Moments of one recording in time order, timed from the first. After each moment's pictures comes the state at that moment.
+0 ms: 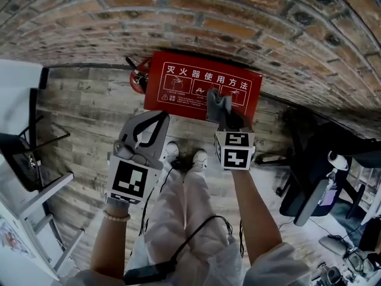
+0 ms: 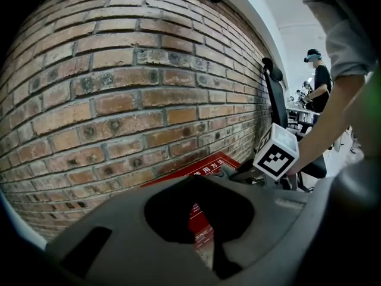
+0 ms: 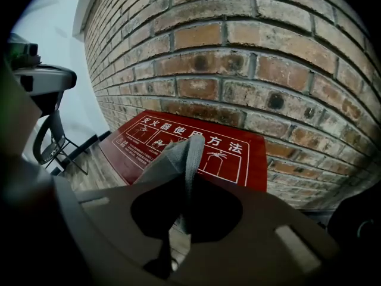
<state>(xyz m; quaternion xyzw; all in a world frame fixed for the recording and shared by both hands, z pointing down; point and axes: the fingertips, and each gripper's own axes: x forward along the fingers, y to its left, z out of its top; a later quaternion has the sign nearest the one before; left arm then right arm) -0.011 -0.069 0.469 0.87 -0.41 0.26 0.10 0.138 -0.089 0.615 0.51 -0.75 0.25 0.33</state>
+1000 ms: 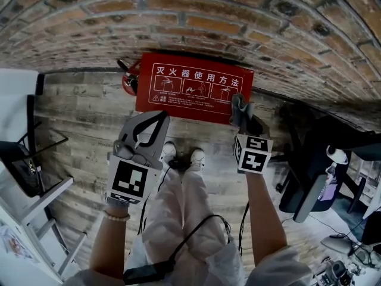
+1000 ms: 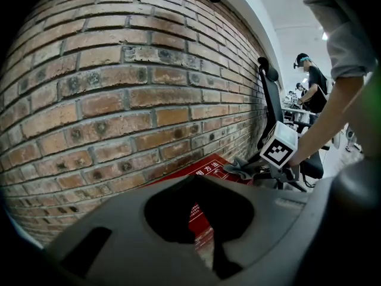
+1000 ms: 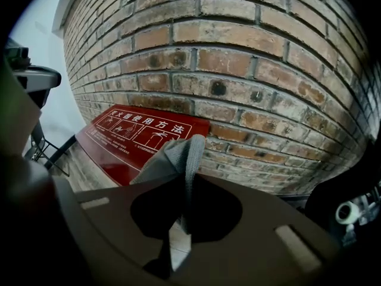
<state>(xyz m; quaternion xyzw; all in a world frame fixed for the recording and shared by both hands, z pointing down) 0.015 -0.072 0.471 0.88 -0.39 0.26 0.10 0.241 -0.072 0.619 0.58 -0.69 0.26 0.35</state>
